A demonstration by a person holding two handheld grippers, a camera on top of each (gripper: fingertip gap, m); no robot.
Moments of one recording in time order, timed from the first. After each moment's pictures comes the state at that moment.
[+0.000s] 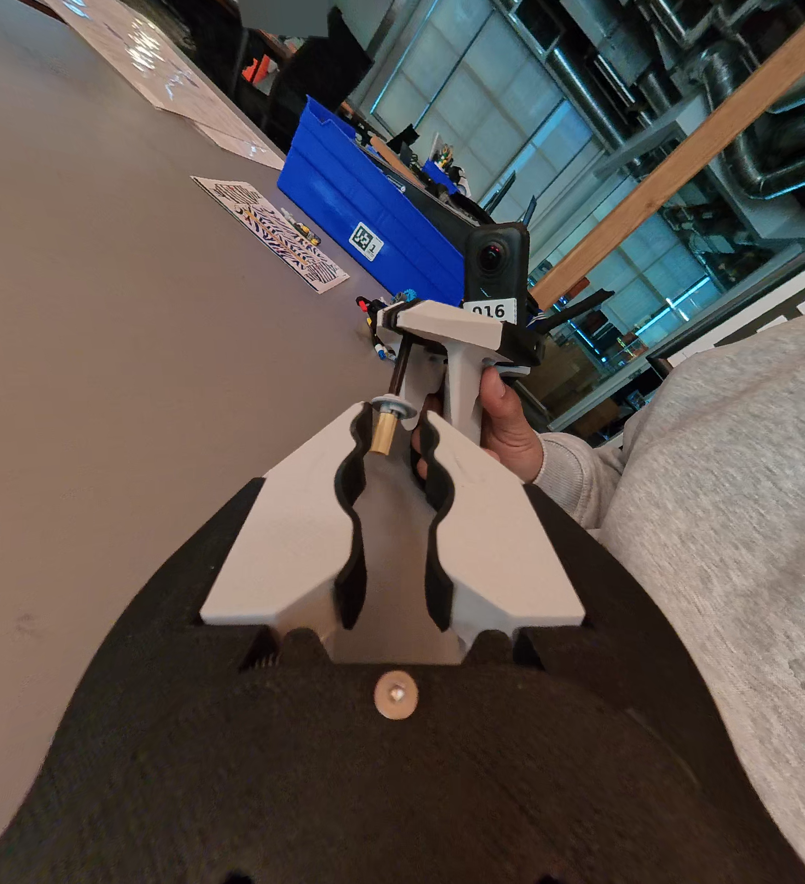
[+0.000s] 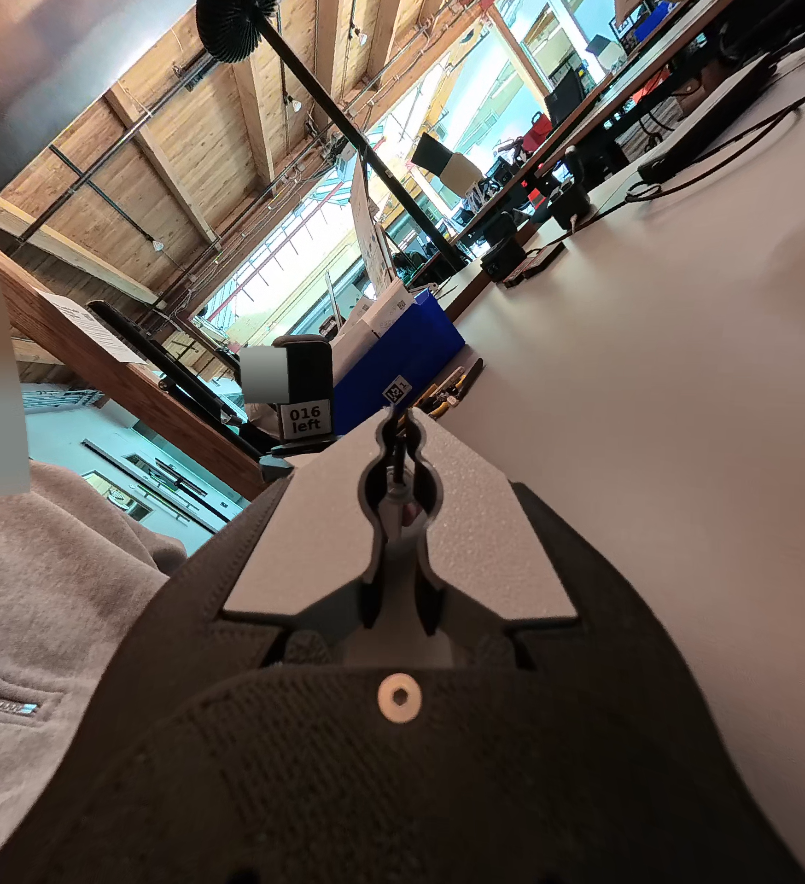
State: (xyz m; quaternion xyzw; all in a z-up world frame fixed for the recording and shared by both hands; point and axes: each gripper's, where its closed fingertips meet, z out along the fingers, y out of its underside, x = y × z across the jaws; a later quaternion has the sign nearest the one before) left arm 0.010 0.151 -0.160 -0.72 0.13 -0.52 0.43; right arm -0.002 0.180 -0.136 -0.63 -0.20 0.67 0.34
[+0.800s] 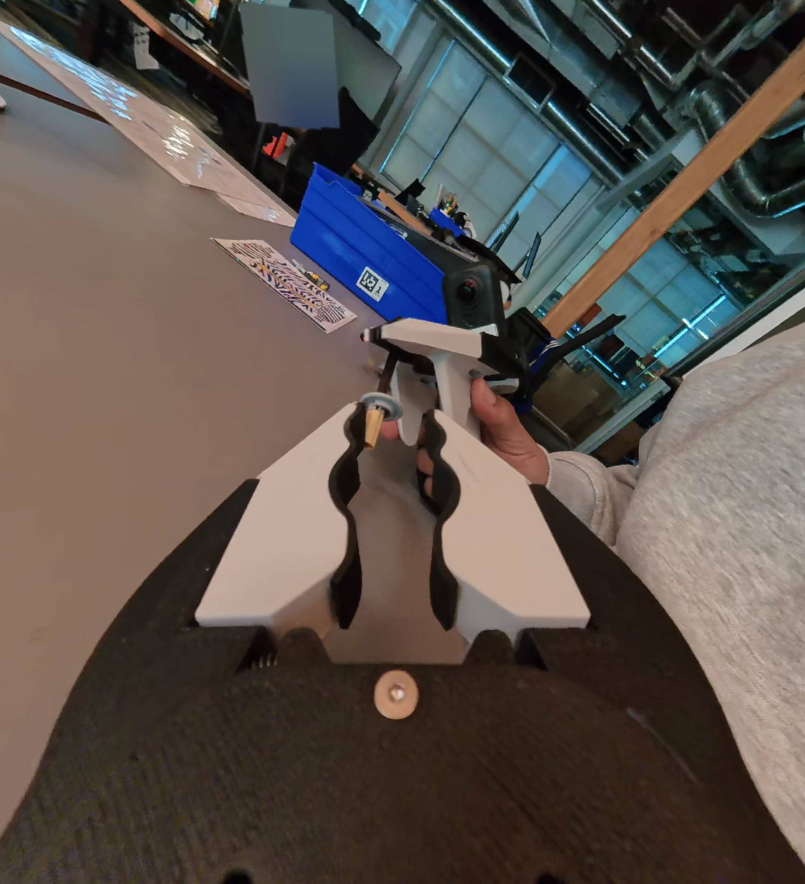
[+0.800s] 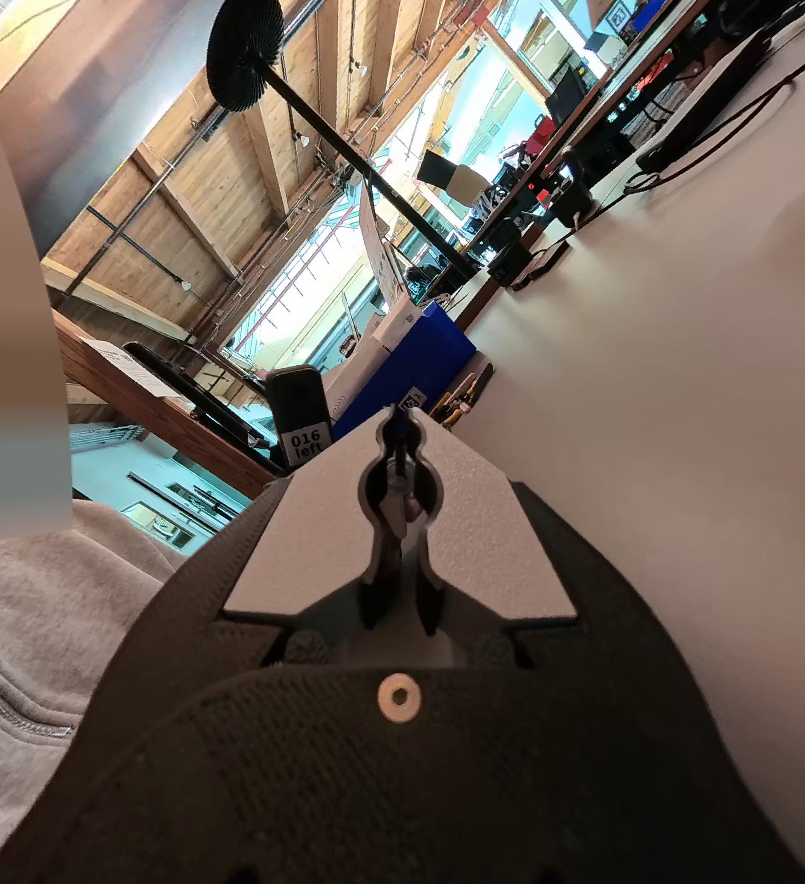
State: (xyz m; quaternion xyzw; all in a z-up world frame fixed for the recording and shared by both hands) left arm 0.006 0.153 -0.148 -0.70 0.12 -0.51 0.48; right arm 0.004 0.187 -0.134 -0.62 -0.16 0.70 0.32
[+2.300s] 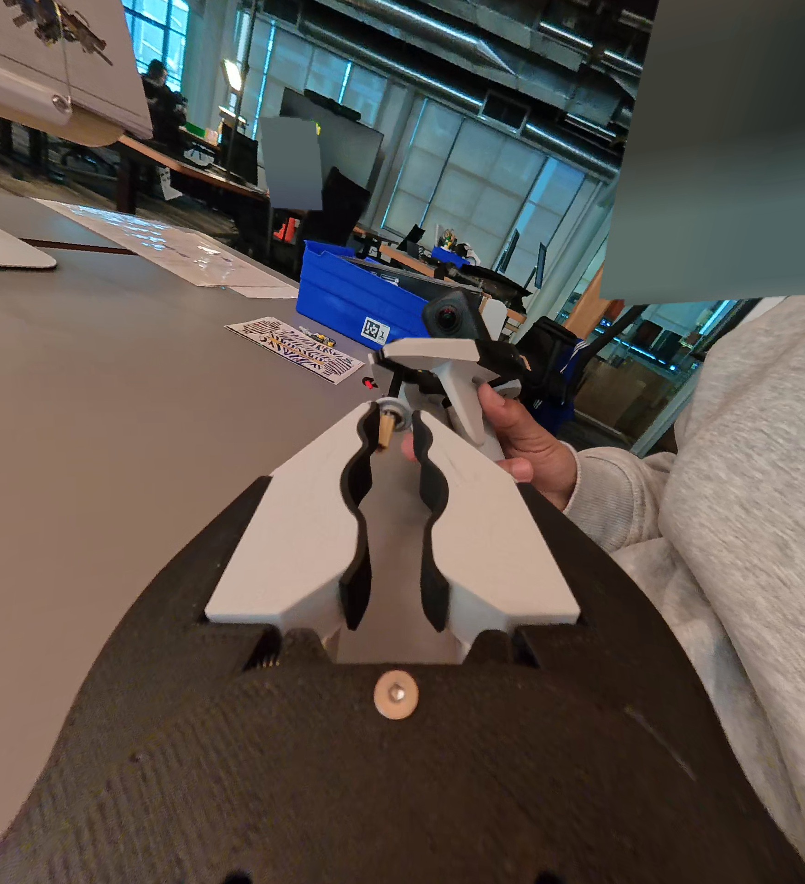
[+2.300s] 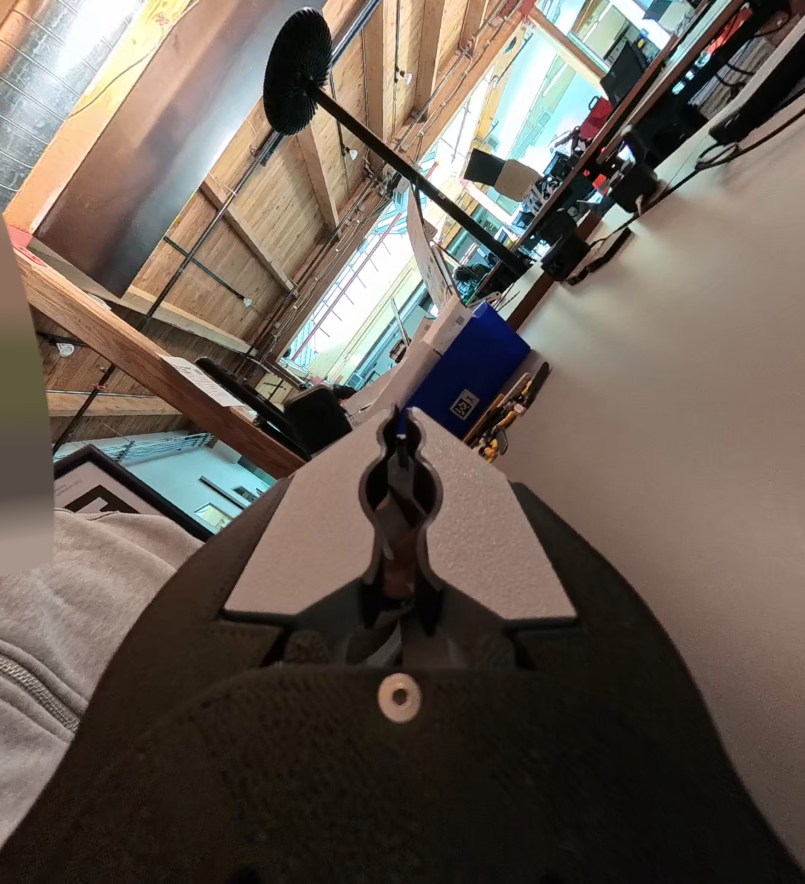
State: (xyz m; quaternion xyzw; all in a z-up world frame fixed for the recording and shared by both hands) left arm 0.002 0.145 -0.126 -0.66 0.18 -0.45 0.57; right arm 0.005 0.174 -0.115 -0.59 -0.15 0.74 0.28
